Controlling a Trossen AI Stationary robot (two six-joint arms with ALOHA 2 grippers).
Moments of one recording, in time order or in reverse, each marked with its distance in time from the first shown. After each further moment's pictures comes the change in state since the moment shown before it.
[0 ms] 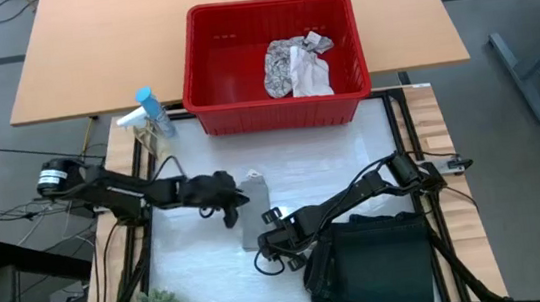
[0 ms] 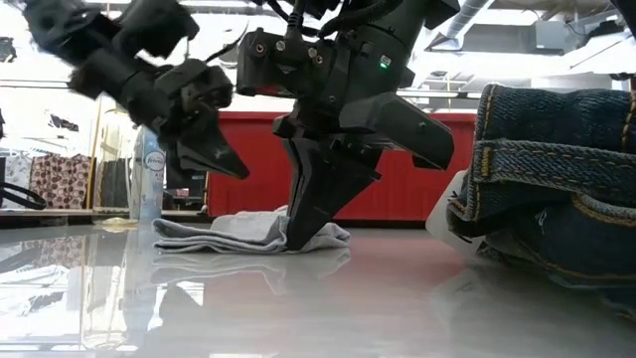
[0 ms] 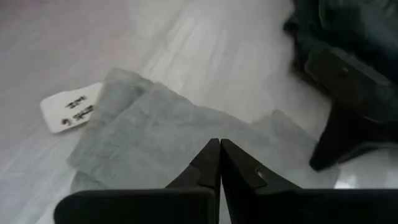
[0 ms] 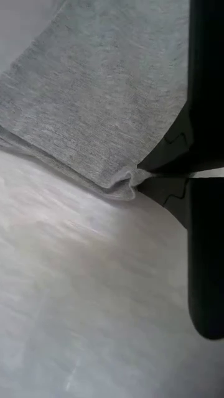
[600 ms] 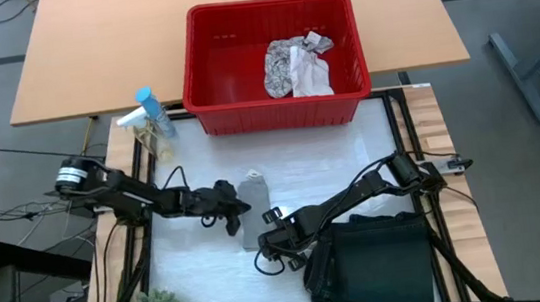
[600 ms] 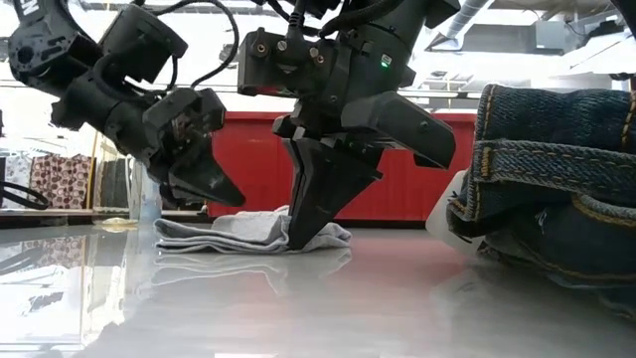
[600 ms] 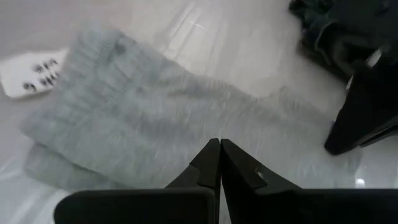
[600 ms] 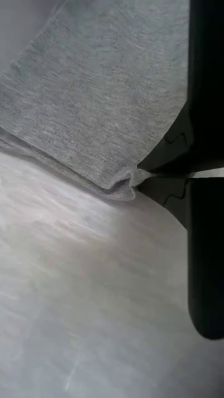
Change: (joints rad) left arm -0.090 0.188 -0.056 0.239 -0.075 -0.040; right arm 0.000 -0.002 0.001 -0.005 -0.001 0.000
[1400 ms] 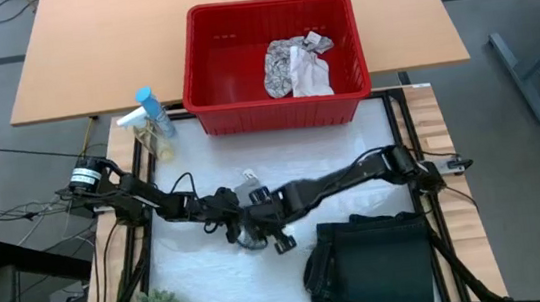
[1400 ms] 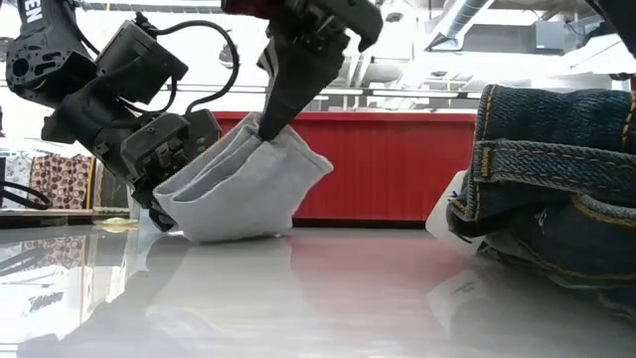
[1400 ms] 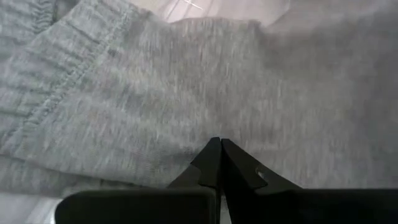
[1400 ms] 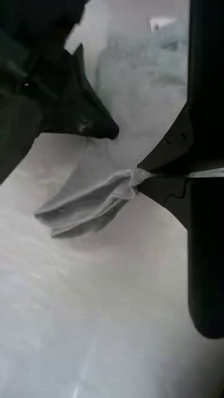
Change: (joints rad) left arm -0.038 0.107 0.001 -0.010 0.015 -0.028; right arm -0.127 -0.008 0.329 -0.303 -0.072 -0.053
